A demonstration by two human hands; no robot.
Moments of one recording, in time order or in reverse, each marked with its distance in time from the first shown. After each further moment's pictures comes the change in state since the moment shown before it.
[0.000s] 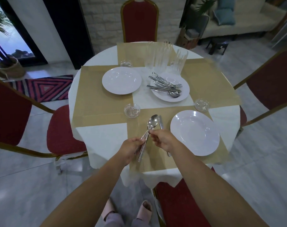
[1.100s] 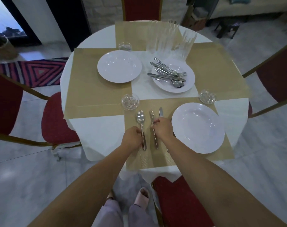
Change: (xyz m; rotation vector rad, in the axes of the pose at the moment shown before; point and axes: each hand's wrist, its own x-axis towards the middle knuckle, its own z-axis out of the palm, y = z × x) left_hand 0.043 0.001 0.017 0.797 0.256 0.066; right_hand 0.044 0.004 -0.004 -0.668 0.324 -0.284
